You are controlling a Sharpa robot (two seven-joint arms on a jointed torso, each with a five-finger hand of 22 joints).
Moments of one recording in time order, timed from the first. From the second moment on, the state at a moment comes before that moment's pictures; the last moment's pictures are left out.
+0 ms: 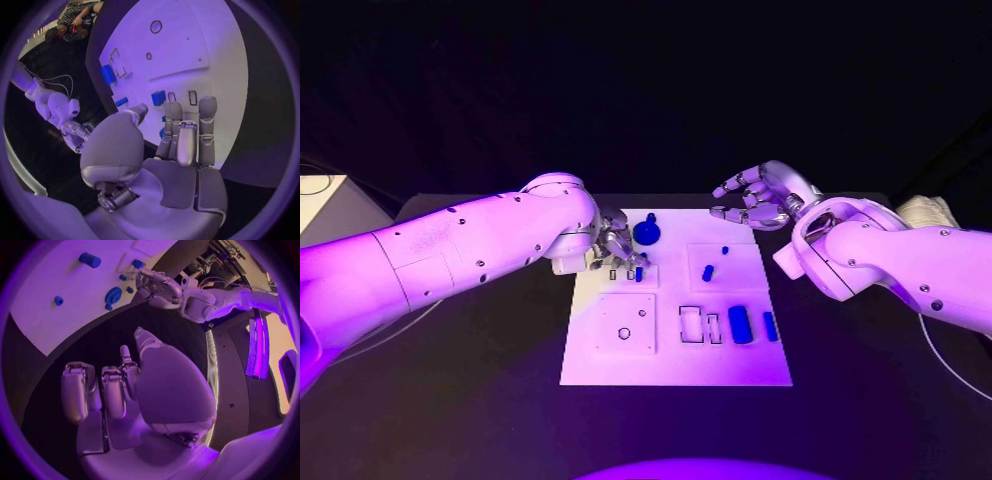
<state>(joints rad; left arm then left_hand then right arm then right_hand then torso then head) 1.35 -0.48 -0.07 1.21 -1.03 0.28 -0.52 1.08 -0.15 0.39 0.29 0.05 0.80 0.12 0.66 0.62 1.00 0.05 0.99 0.68 1.45 -0.02 1.45 1.30 0.18 1.10 0.09 1.13 0.76 1.34 -0.92 -0.14 1.64 -0.90 -0.60 -0.09 1.45 -0.17 0.20 0.28 0.21 0.92 0.15 0.19 0.26 1.44 0.07 1.39 1.31 1.47 -0.01 1.57 1.31 0.03 1.47 0.09 1.43 1.31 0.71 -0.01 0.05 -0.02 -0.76</state>
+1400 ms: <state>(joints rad) 1.34 -0.44 -0.08 1.16 -0.99 0.31 -0.52 1.20 -0.10 0.47 0.27 0.05 0.80 0.11 0.68 0.66 0.99 0.04 0.99 0.67 1.46 -0.02 1.47 1.31 0.18 1.10 0.09 1.16 0.77 1.34 -0.91 -0.14 1.63 -0.90 -0.57 -0.11 1.45 -0.17 0.20 0.28 0.21 0.92 0.15 0.19 0.26 1.43 0.07 1.38 1.31 1.47 -0.01 1.57 1.31 0.03 1.47 0.09 1.43 1.31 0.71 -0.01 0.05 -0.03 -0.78</state>
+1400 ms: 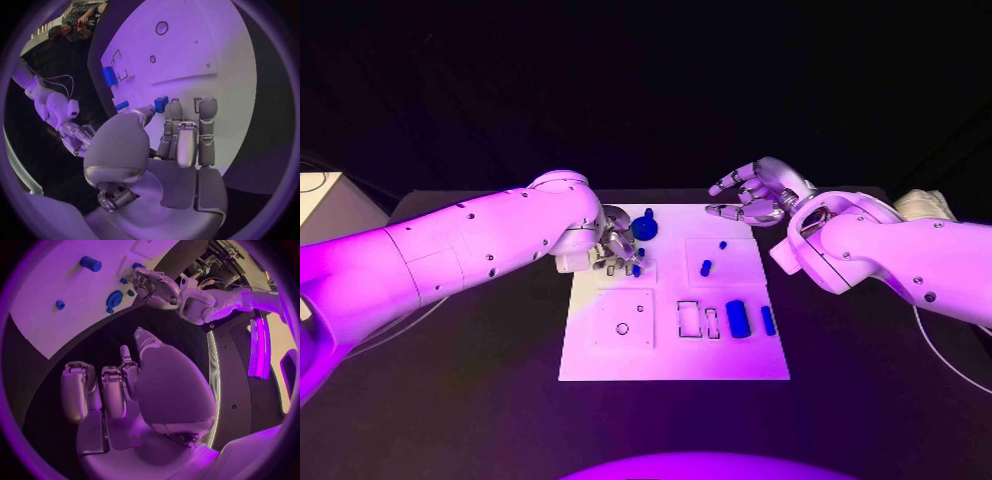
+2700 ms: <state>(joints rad) 1.34 -0.54 -0.08 1.25 -0.89 0.15 -0.50 1.12 -0.24 0.68 0.19 0.56 0.88 0.07 0.74 0.67 1.21 -0.01 1.10 0.81 1.46 -0.07 1.54 1.31 0.13 1.25 0.03 1.34 1.03 1.34 -0.93 -0.14 1.63 -0.90 -0.56 -0.11 1.45 -0.17 0.20 0.28 0.21 0.92 0.15 0.19 0.26 1.43 0.07 1.38 1.31 1.47 -0.01 1.57 1.31 0.03 1.47 0.09 1.43 1.31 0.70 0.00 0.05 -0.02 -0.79</state>
